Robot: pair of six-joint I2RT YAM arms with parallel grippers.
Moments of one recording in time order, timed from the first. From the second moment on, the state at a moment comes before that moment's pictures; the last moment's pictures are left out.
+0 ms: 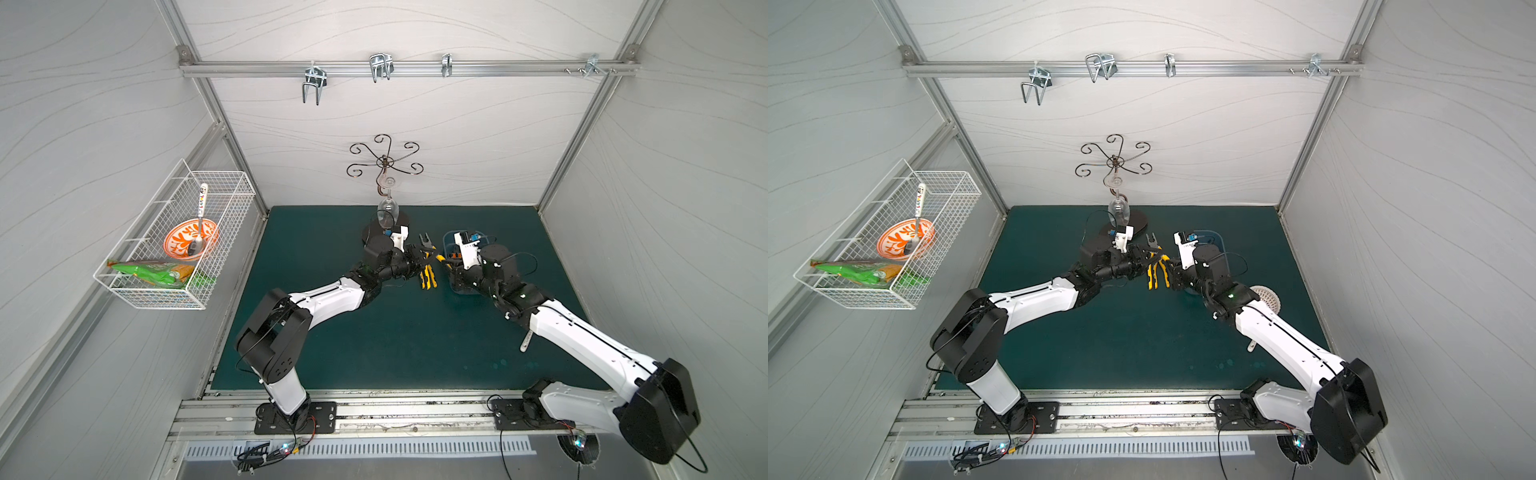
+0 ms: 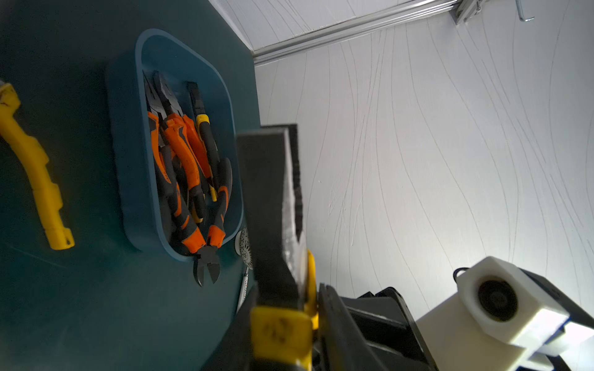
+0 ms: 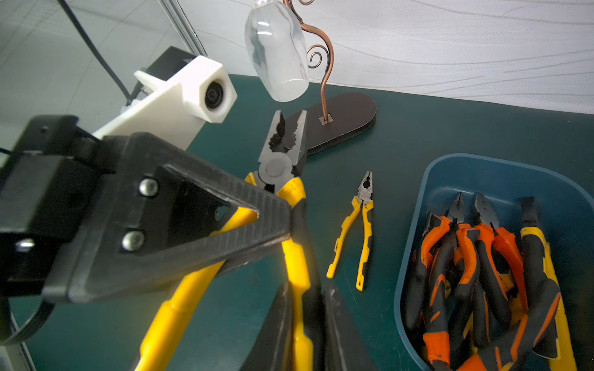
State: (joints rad) left arm -0.63 1.69 1.02 0.48 0.47 -1.24; right arm 0.62 1.17 0.85 -0.12 -0.08 0.21
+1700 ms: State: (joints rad) left arm -0.47 2.03 1.46 -0.44 0.39 -0.63; right arm 0.66 1.12 0.88 -0.24 -0.31 0.03
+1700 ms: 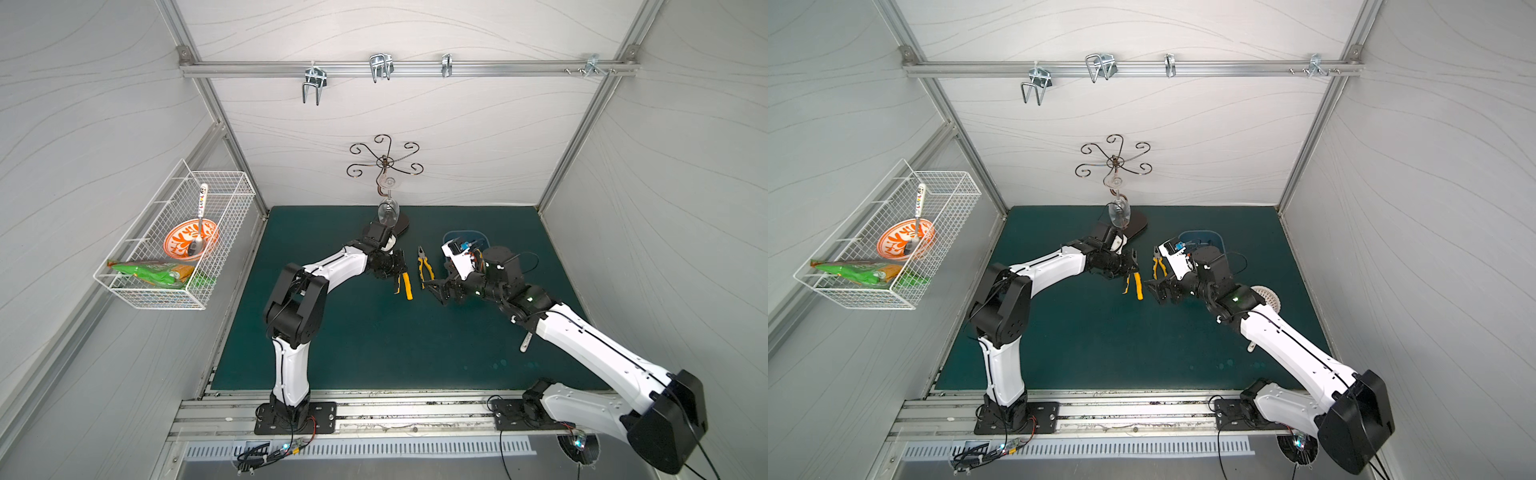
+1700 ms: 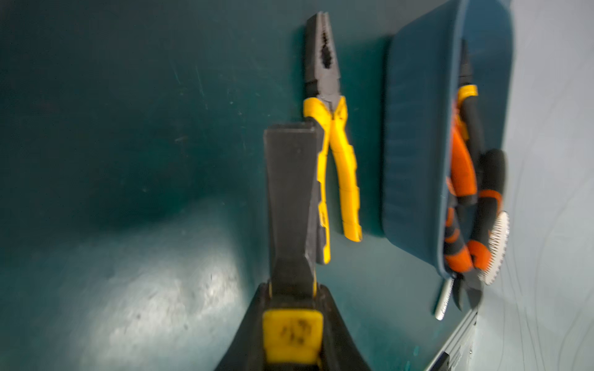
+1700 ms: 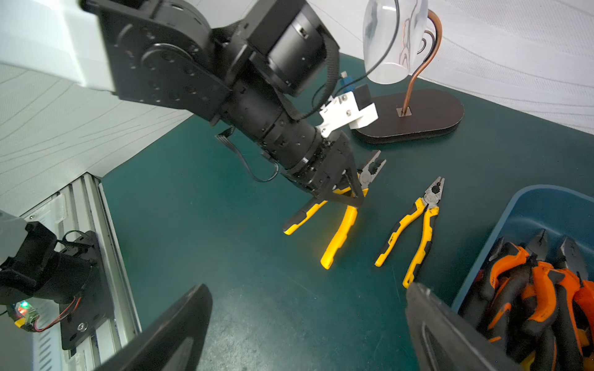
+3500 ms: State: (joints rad) left arm -0.53 1.58 1.04 -0.20 0.31 -0.60; right arm 0.25 1.52 1.14 -0.57 -0.10 0.41
